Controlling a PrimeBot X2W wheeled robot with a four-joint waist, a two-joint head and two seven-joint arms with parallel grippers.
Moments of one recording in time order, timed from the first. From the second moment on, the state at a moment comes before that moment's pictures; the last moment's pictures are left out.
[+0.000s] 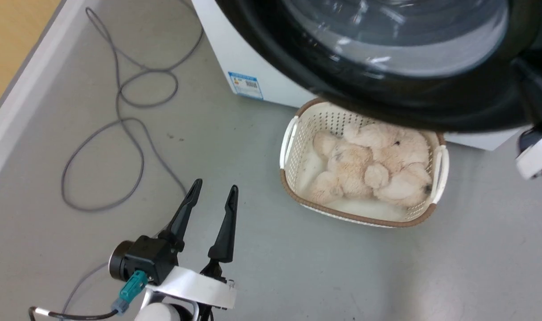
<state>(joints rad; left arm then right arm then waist) -0.11 0.05 -0.21 0.03 -0.23 -0.10 -0.26 -0.68 -0.57 0.31 0.43 0.56 0.13 -0.14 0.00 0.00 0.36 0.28</state>
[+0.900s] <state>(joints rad) -0.13 0.05 -0.19 0.05 -0.20 -0.05 -0.26 -0.85 -0.51 0.31 0.74 0.58 0.13 -0.23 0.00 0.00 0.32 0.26</state>
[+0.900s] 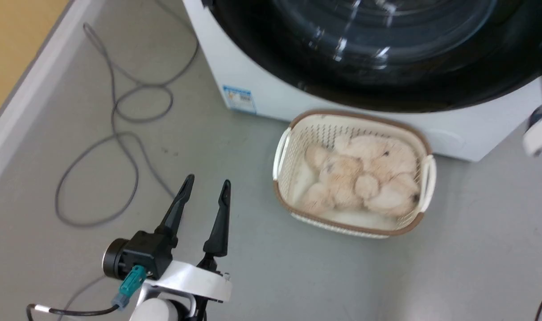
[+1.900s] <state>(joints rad) 0.04 0.05 -0.09 0.15 -0.18 -0.06 -0.26 0.01 -0.14 -0.09 0.08 0.29 0.13 -0.18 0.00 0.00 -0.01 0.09</state>
